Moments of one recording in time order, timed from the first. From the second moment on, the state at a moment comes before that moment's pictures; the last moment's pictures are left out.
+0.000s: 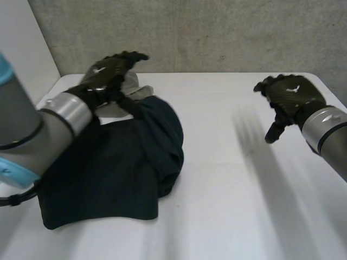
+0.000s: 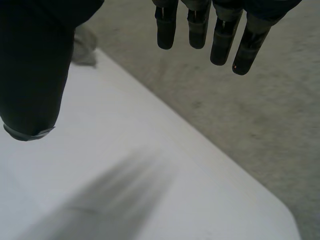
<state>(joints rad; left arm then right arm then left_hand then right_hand) 4.37 -1.84 -1.44 3.27 -1.27 2.97 1.85 -1.36 1.51 0.07 1.41 2.76 0.19 0.20 0.21 0.20 0.06 0.20 0.22 0.22 0.24 0.07</state>
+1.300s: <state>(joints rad) 4.62 -1.58 -1.73 3.23 -1.16 3.07 1.91 -0.95 1.08 -0.04 1.59 2.35 0.19 0.20 0.21 0.20 0.06 0.20 0.22 0.22 0.24 0.07</state>
